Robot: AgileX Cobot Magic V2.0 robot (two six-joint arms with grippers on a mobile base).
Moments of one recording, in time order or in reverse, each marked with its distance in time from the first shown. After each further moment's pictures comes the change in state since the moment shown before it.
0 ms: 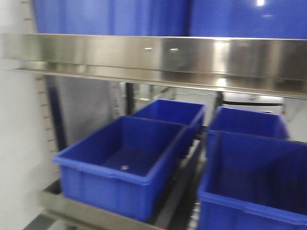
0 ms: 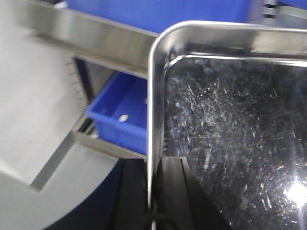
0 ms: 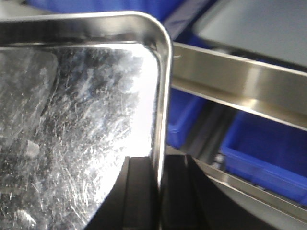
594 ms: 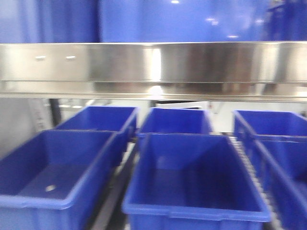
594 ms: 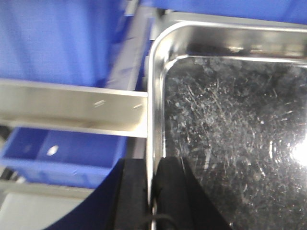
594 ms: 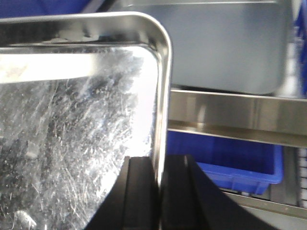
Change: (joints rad) left arm 0.000 0.000 0.000 0.000 0.000 0.000; right arm 0.000 0.000 0.000 0.000 0.000 0.000
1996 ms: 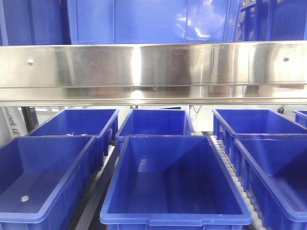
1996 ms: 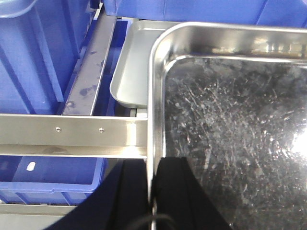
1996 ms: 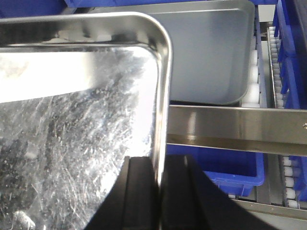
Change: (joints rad) left arm 0.000 0.000 0.000 0.000 -0.005 0.000; right arm 0.000 0.000 0.000 -0.002 0.000 0.000
